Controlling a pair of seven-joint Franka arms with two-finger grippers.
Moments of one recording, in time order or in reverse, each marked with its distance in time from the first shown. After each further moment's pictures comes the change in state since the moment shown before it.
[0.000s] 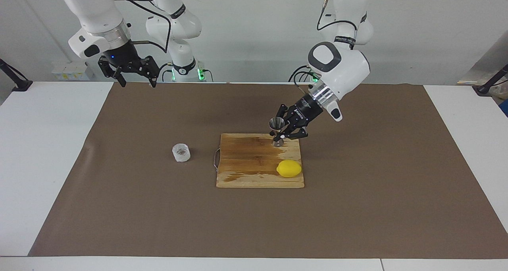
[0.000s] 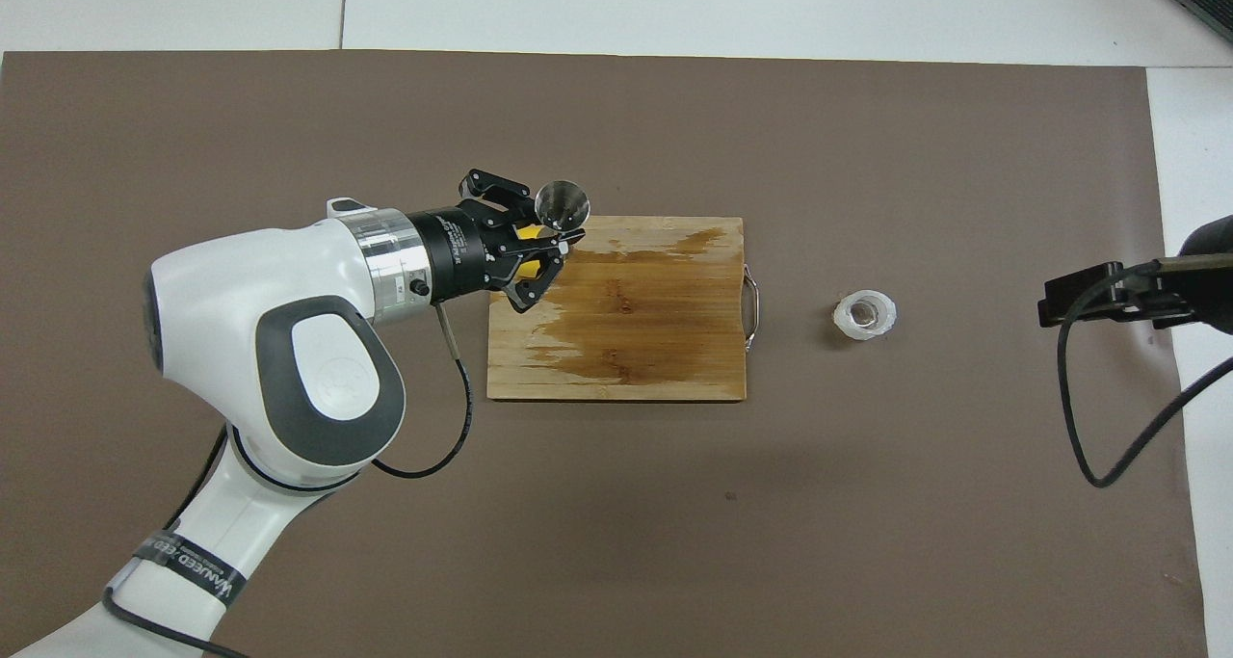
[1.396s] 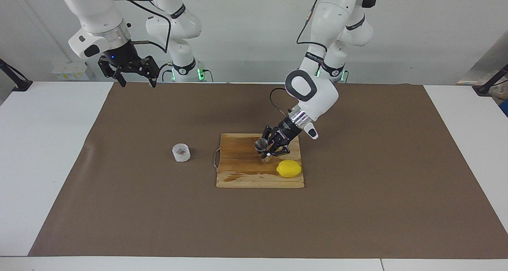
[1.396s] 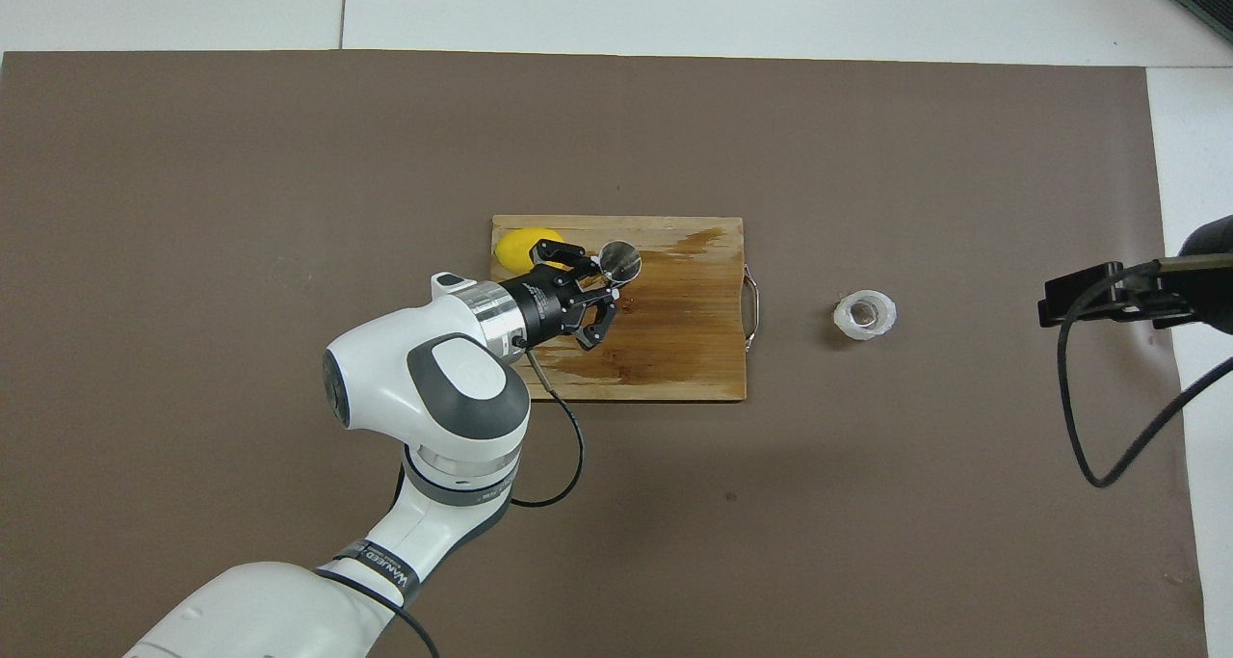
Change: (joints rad) left arm -0.085 0.214 0.015 0.026 -0.430 0.104 0.465; right arm 0.000 0.000 0.000 0.000 0.000 0.000 0.000
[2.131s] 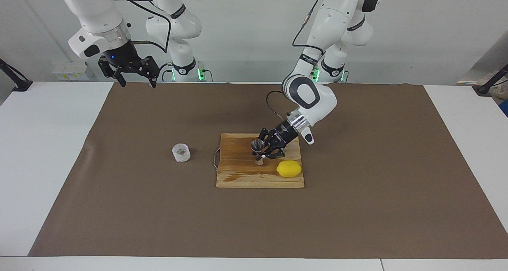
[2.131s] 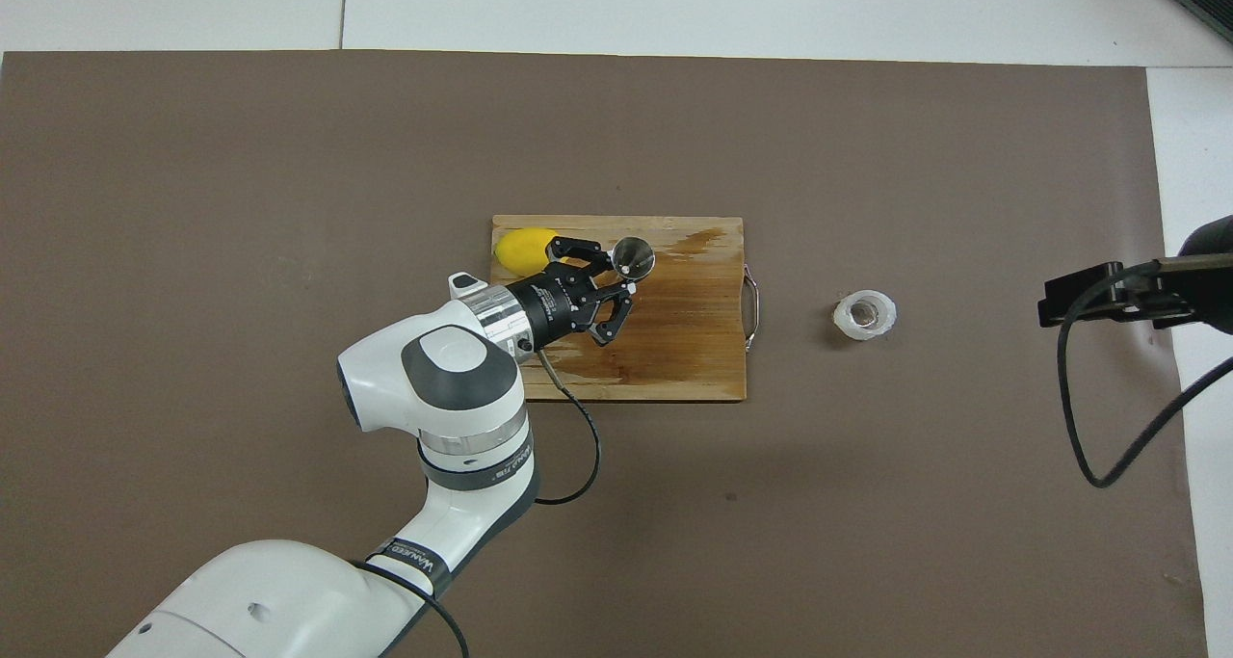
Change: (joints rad) left arm 0.020 0.036 -0.019 0.022 -0.348 -0.079 0.304; right arm 0.000 0.000 0.000 0.000 0.000 0.000 0.000
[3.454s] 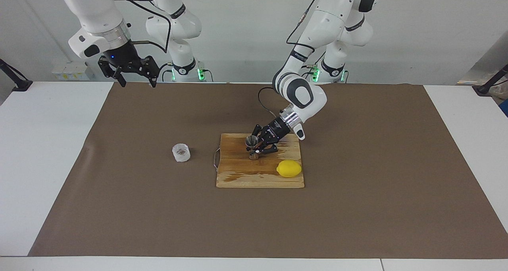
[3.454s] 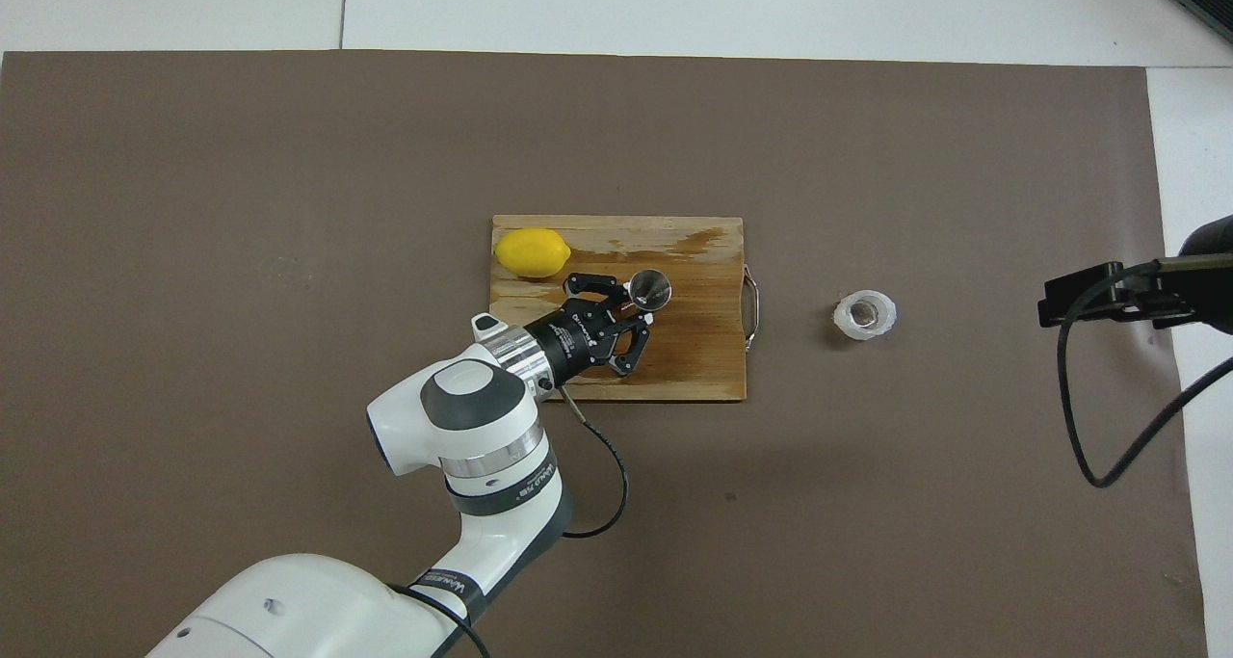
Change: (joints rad) left arm -0.035 0.002 -0.006 -0.060 -0.243 -0.039 0.190; right arm 0.000 0.000 0.000 0.000 0.000 0.000 0.000
